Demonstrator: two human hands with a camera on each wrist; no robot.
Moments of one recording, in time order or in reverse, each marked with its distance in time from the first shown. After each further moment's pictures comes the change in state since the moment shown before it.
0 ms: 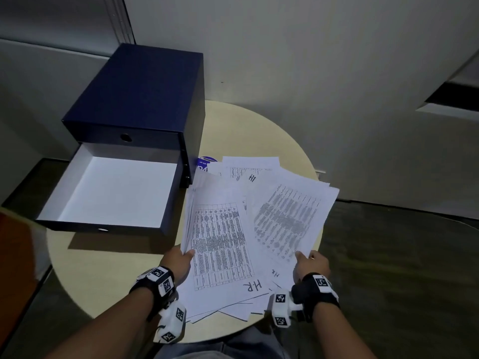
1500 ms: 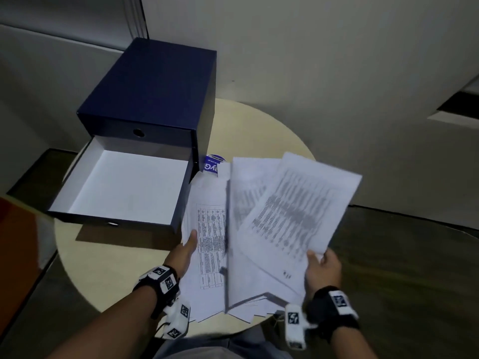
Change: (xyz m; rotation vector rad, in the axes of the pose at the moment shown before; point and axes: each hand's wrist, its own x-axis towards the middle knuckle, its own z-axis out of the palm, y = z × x) left_hand 0.049 -0.041 0.012 -0.529 -0.159 -0.101; right_hand -0.026 -0.001 -0.011 0.238 -0.088 -0.211
